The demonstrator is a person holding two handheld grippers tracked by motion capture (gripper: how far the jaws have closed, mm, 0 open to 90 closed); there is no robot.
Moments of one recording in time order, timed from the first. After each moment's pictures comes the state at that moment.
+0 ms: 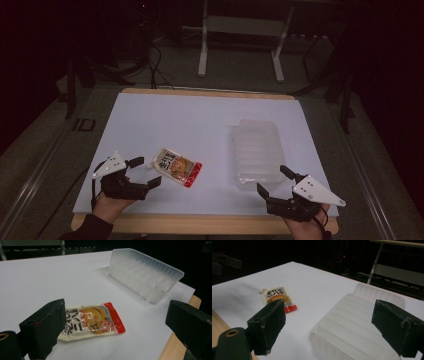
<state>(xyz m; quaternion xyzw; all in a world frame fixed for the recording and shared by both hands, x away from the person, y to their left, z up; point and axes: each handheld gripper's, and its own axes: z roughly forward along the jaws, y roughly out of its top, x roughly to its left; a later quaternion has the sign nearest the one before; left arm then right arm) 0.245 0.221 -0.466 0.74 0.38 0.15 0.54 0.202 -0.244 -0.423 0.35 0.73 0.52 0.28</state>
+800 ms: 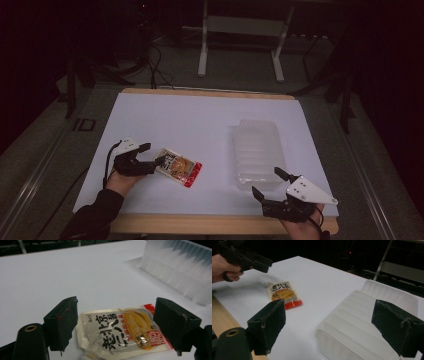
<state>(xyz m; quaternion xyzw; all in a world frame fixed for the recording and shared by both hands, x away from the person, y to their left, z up) 0.313 0.219 -0.496 0.75 0.40 0.17 0.49 0.203 -0.237 -0.428 0.33 0.75 0.51 0.26</state>
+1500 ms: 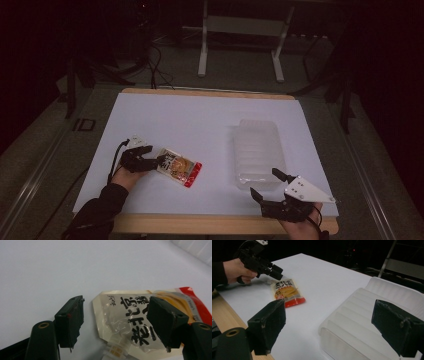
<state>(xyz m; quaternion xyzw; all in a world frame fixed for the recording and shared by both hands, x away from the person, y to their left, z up) 0.340 0.216 -0.526 0.78 0.45 0.16 0.41 0.204 -0.235 -0.431 0.33 0.76 0.50 0.25</state>
